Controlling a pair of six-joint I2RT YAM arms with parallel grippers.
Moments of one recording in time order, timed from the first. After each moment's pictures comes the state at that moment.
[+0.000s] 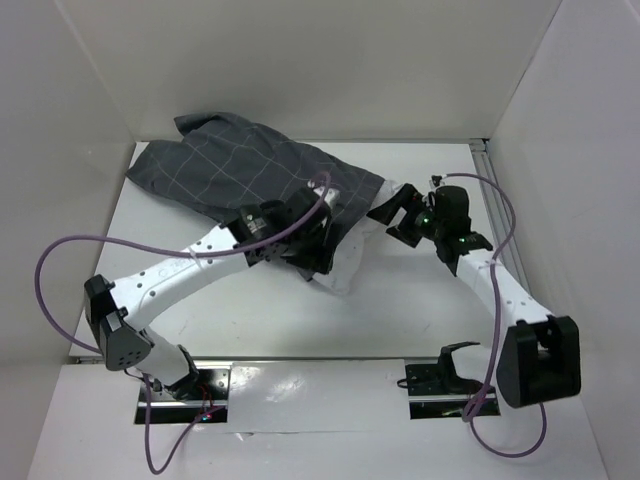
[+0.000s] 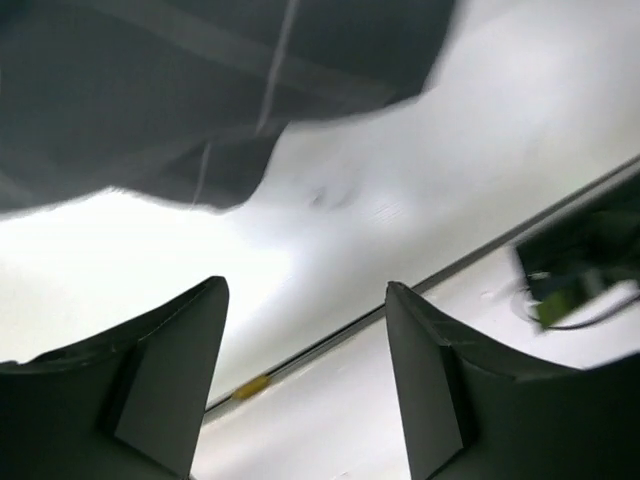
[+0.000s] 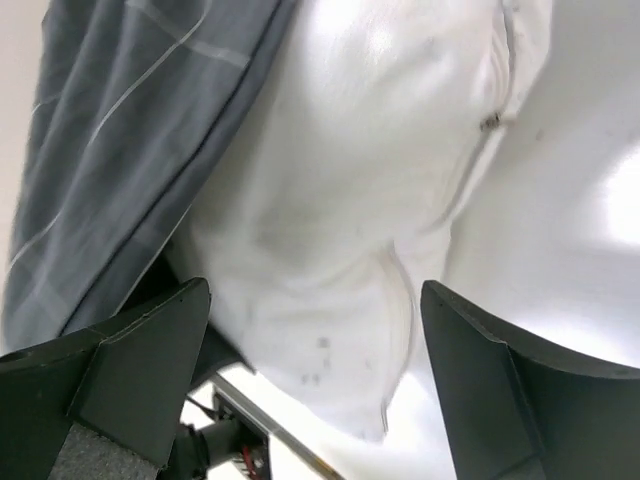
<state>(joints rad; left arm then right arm) -0.90 1.55 1.63 -0.96 -0.09 -0.50 0.16 1.25 0.77 -0.02 -0.43 0.86</state>
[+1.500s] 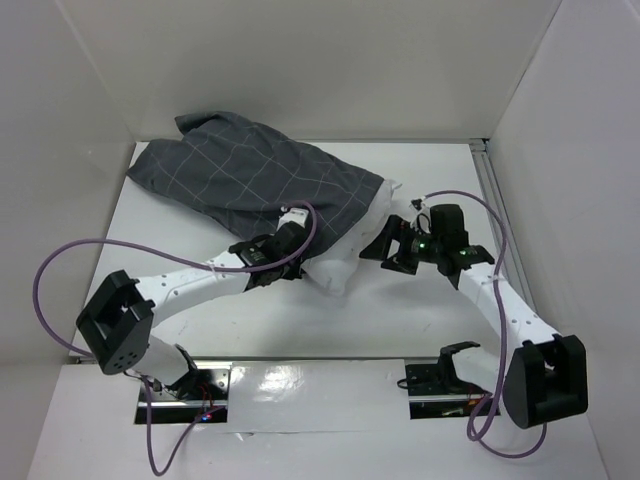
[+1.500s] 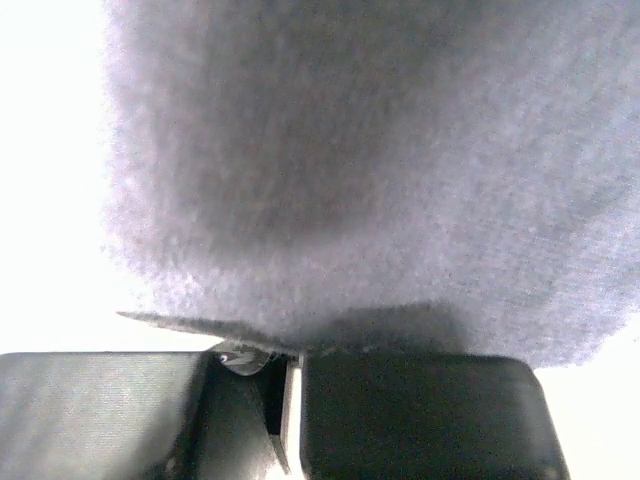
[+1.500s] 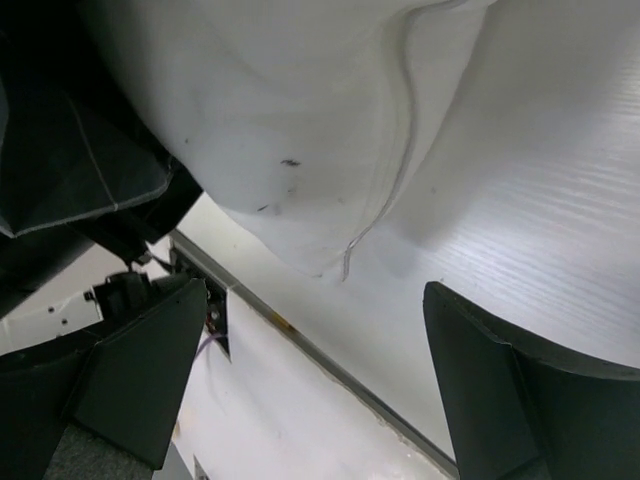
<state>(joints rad) -0.82 1.47 0.98 -0.41 -0.35 -0.53 0.17 1.09 0.70 -0.32 -0.62 0.63</state>
